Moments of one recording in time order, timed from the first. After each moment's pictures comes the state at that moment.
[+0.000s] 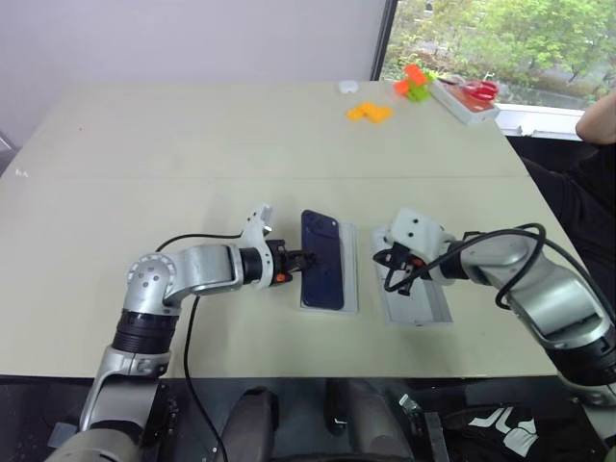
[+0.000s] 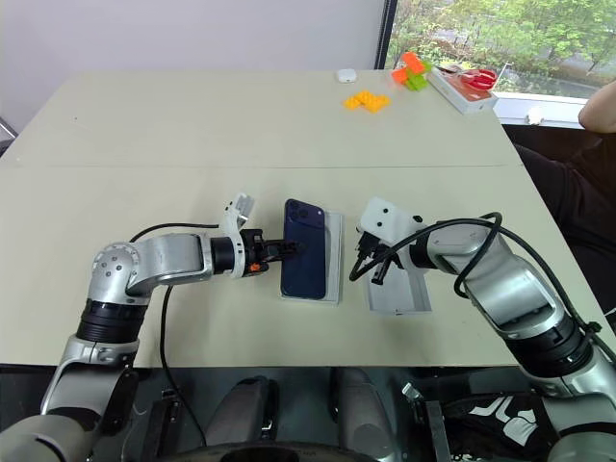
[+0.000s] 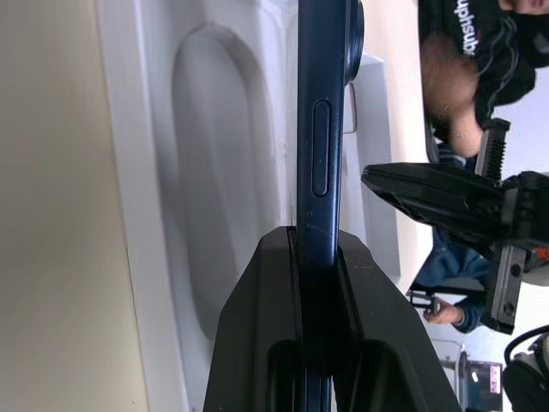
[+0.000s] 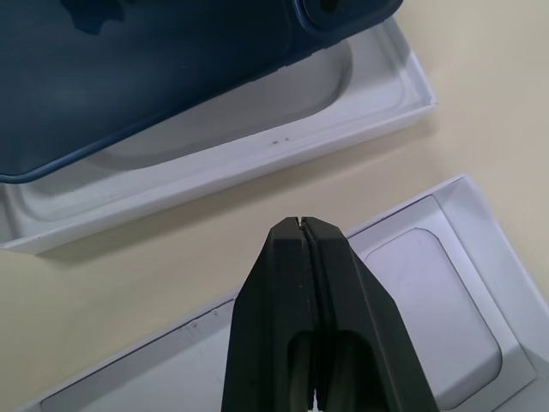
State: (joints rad) left arm -0.55 0.40 -0.05 0.00 -1.95 1.16 0.63; right arm -0.48 -0.85 0.25 -0.47 0.20 0.95 0.83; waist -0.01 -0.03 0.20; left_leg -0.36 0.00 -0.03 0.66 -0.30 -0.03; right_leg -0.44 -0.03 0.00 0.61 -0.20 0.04
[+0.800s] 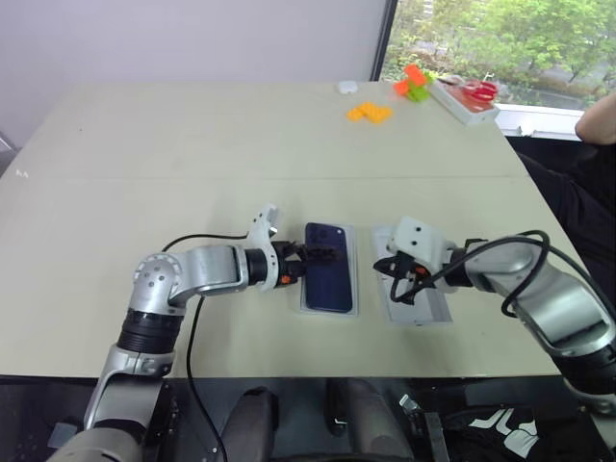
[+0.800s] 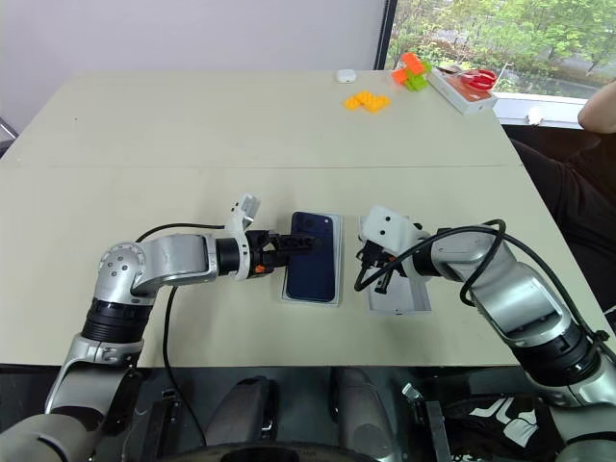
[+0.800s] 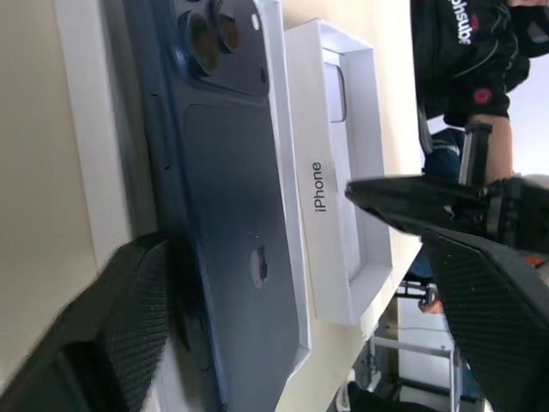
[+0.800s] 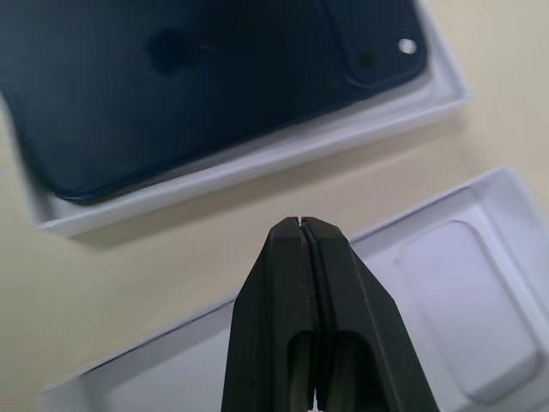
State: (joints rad) left arm -0.53 0.39 -0.05 -0.01 -1.96 1.15 0.62; right arm -0.42 -0.87 0.23 -0.48 0.24 0.90 0.87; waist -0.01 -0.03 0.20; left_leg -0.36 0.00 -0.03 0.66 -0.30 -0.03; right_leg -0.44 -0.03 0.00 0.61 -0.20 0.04
